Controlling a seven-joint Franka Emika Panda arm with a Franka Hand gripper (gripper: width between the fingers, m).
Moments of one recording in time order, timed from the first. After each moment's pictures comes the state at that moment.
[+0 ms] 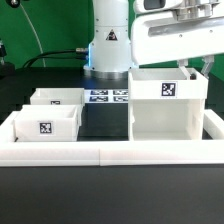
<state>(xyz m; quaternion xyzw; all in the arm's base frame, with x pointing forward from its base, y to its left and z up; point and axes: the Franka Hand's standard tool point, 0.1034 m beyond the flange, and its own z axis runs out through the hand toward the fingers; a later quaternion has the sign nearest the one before) 0.586 0.106 0.100 -0.99 0.07 -0.04 0.07</state>
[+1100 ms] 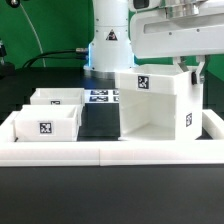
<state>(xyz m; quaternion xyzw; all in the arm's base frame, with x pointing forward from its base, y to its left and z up) 0.595 0.097 0.104 -0.90 0.42 0.00 0.09</state>
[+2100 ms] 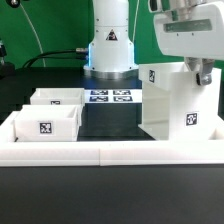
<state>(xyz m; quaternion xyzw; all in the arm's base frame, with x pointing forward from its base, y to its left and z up) 0.590 0.107 0.100 -0.75 0.65 0.05 0.11</state>
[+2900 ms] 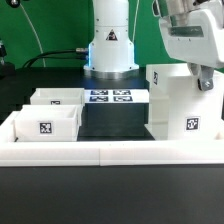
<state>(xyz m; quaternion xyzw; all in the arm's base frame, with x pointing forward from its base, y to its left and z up) 0.610 0.109 0.098 -0.74 0.66 0.05 0.12</state>
